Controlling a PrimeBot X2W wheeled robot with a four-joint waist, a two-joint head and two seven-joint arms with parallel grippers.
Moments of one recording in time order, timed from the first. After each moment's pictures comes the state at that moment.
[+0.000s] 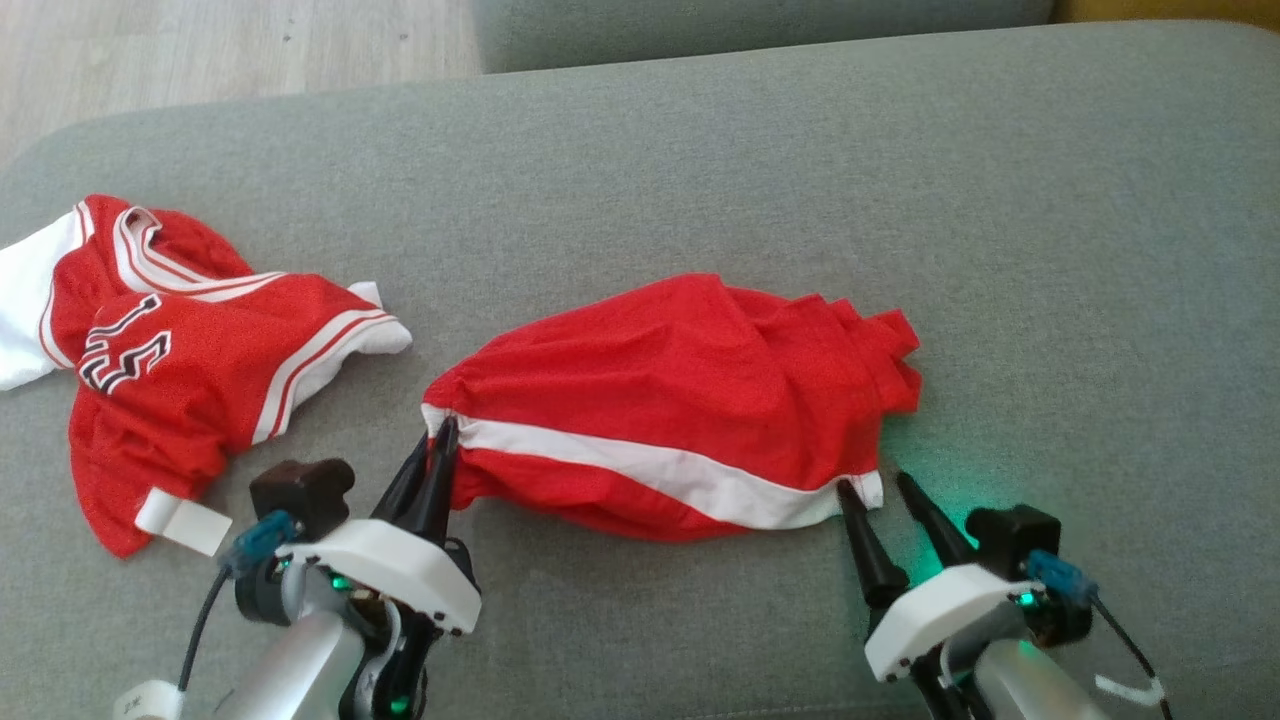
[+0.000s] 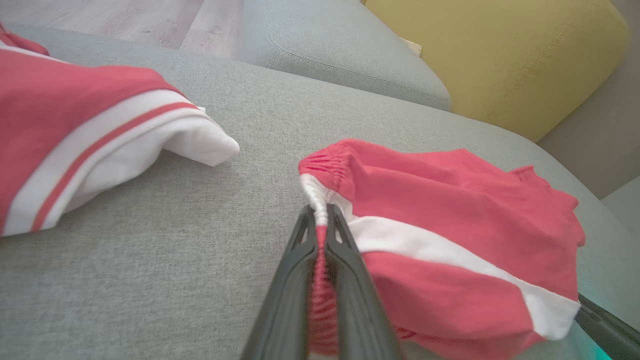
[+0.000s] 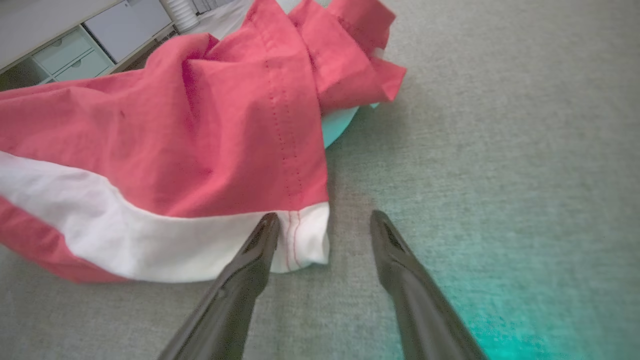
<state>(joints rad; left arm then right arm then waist) -0.22 0.28 -0.60 0.33 -0.73 0.11 -0.25 -0.21 -0.05 0.31 0.74 0.35 0.13 -0.26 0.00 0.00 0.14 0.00</state>
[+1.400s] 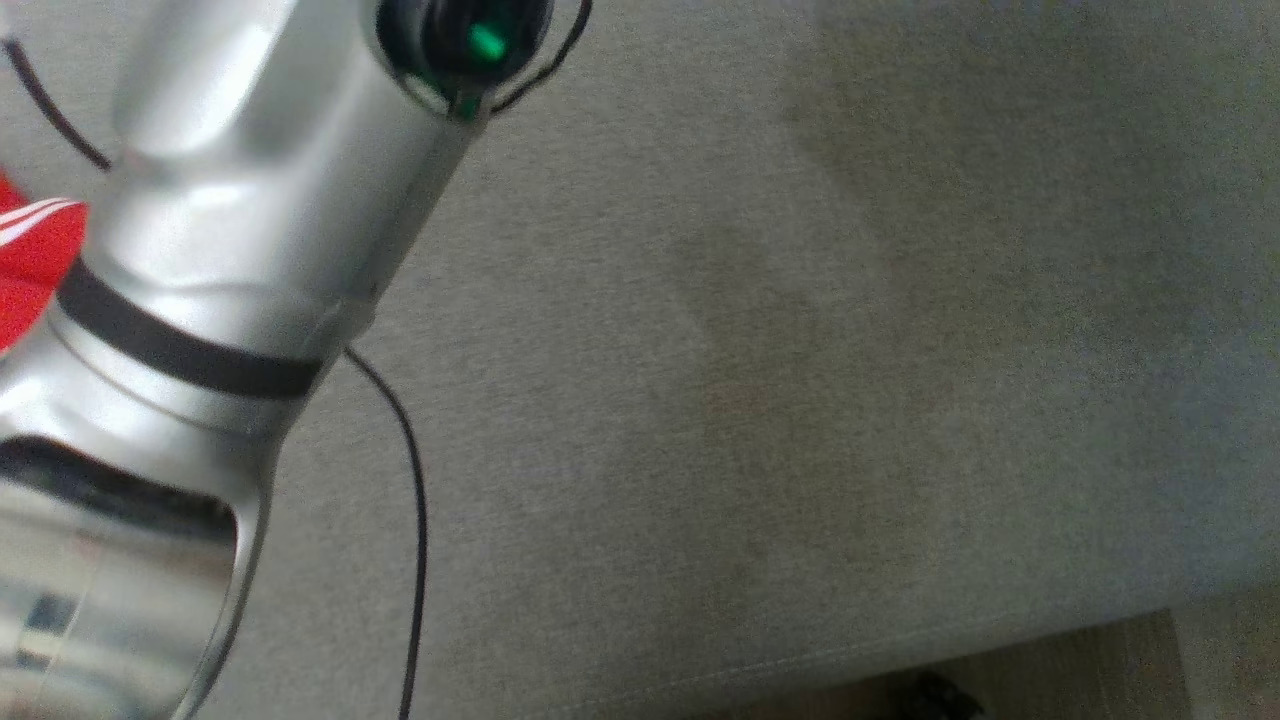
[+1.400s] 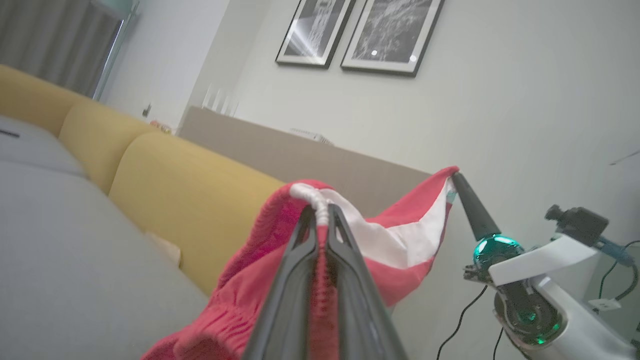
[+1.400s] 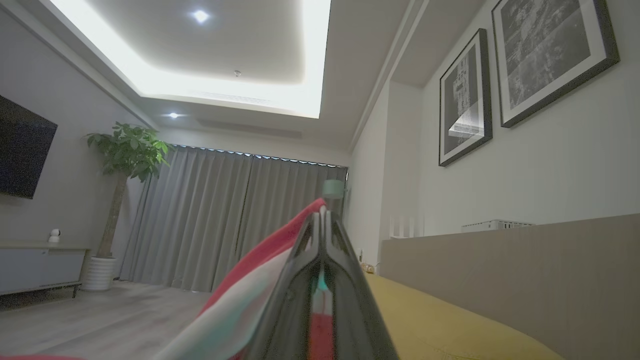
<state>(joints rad) -1.31 0.10 -0.70 0.36 -0.96 -0.12 -0.25 -1.24 -0.44 0.01 0.35 0.32 0.13 -0.26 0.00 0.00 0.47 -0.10</state>
